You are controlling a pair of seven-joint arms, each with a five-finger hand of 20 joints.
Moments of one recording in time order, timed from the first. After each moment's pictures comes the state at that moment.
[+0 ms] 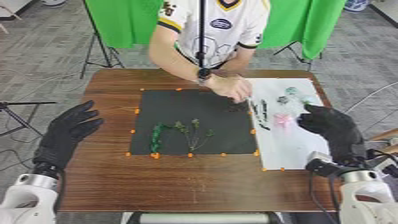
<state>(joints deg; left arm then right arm) 128.4 -55.1 -104.5 -120.4 46.6 5.4 6.8 -122.3 -63.4 100.7 -118.0 -61.7 6.9 -6.2</state>
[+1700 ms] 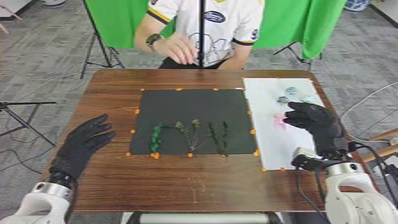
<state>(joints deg) 128.7 -57.9 -101.7 -119.0 48.2 3.0 4.4 -116.9 -63.3 95.7 -115.7 -65.5 7.1 -6.4</state>
